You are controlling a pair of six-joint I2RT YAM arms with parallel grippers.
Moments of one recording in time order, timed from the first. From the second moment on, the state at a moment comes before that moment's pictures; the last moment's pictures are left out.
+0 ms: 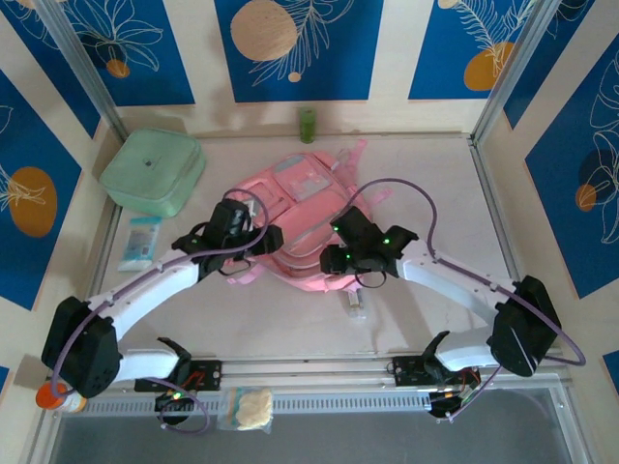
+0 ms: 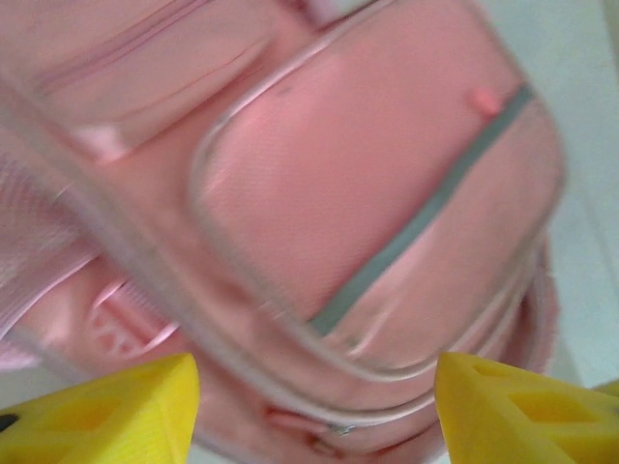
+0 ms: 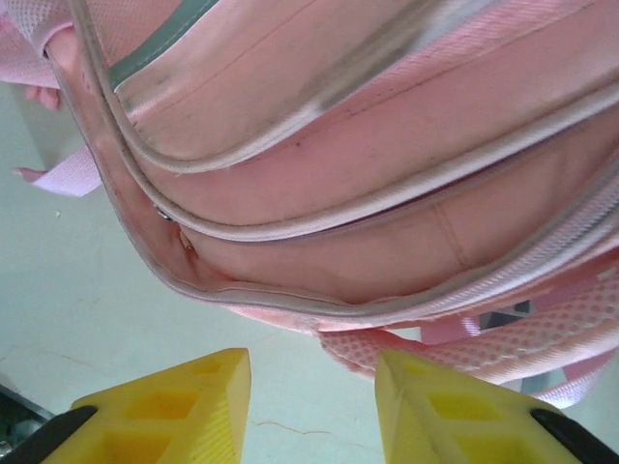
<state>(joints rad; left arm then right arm) -0.57 1.25 0.80 -0.32 0.10 -0.67 0.80 1.35 1.00 -0.70 -0.04 0.65</state>
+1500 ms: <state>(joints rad) -0.54 1.52 0.73 -0.02 0.10 -1.02 1.02 1.79 1.30 -0.79 0.23 1.06</state>
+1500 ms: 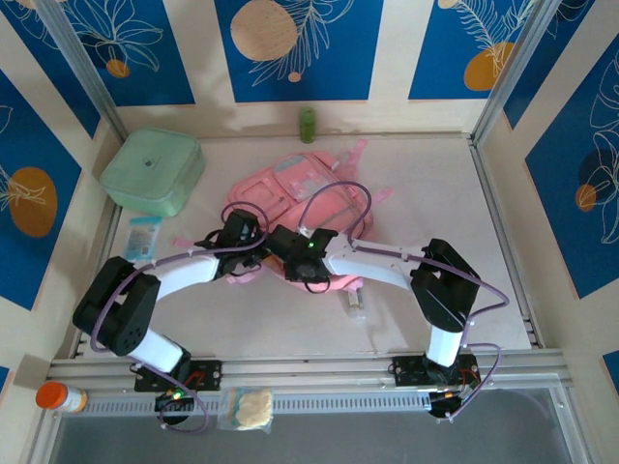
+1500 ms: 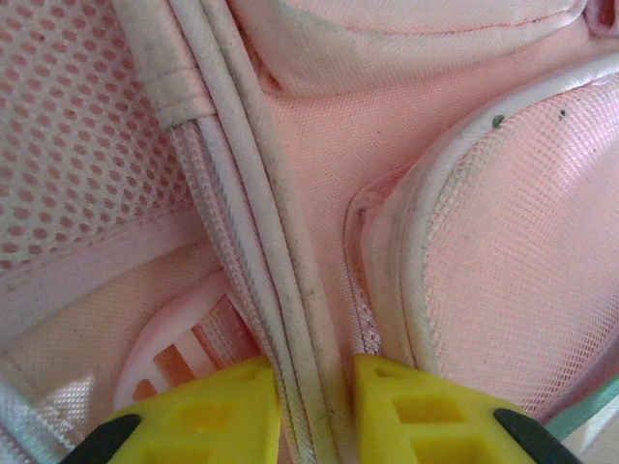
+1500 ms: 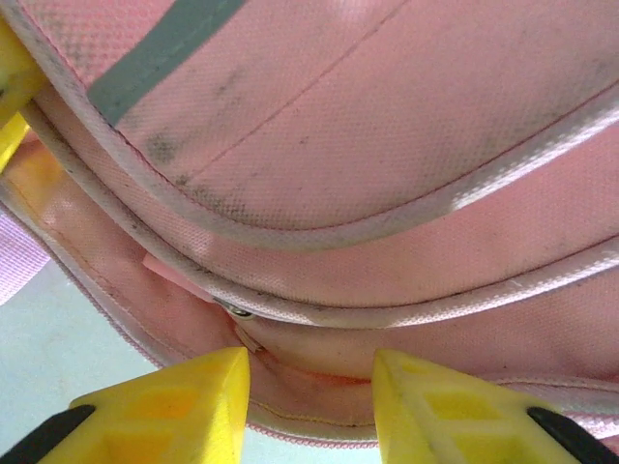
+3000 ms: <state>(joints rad) -0.63 1.45 0.75 0.06 0.01 -1.29 1.05 1.82 1.40 -0.84 0.42 1.29</state>
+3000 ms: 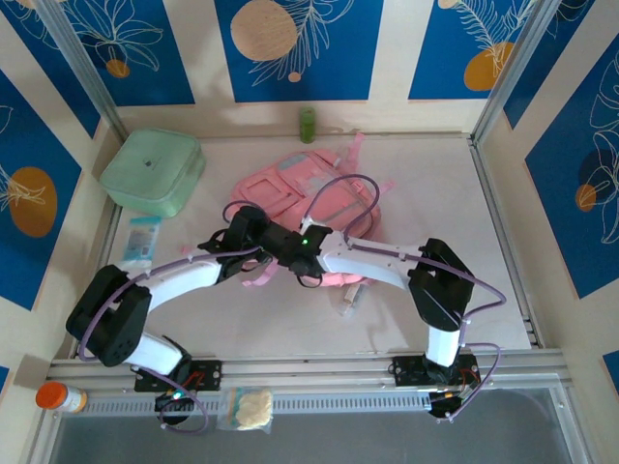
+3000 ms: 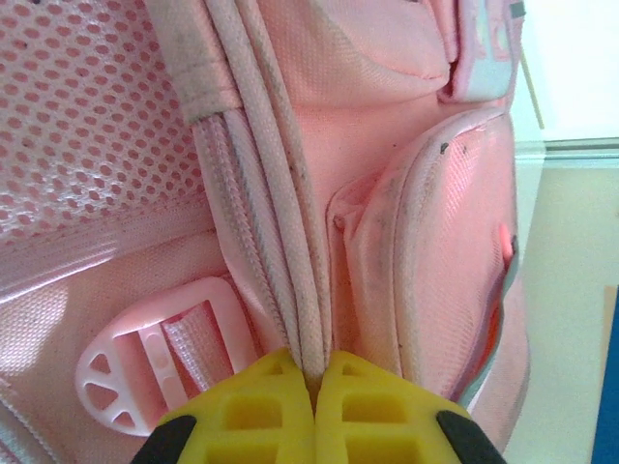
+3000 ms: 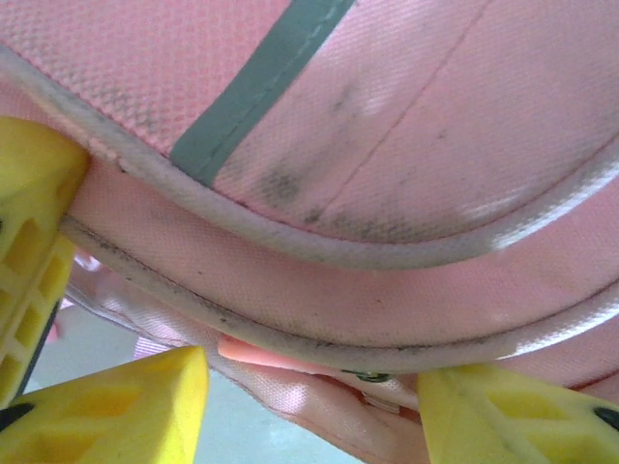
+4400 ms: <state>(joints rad) -0.64 1.40 0.75 0.05 -0.03 -1.28 0.99 1.67 1.23 -0.77 0.29 1.02</state>
